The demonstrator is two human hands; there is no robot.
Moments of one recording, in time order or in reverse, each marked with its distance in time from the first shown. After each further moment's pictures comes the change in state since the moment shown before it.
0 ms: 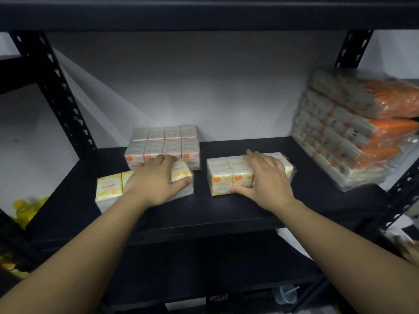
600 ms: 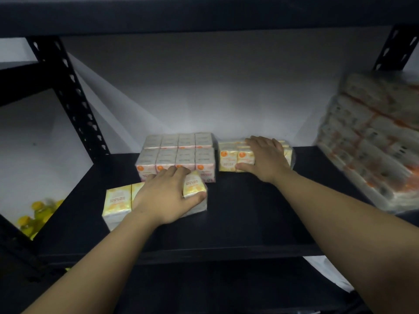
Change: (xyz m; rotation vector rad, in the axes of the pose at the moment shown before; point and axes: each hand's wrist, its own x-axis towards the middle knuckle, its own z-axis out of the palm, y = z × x) left_hand 0.006 -0.002 0.001 -0.017 -0.016 -0.029; right_hand 0.134 0.022 0.052 -0.006 -0.165 0.003
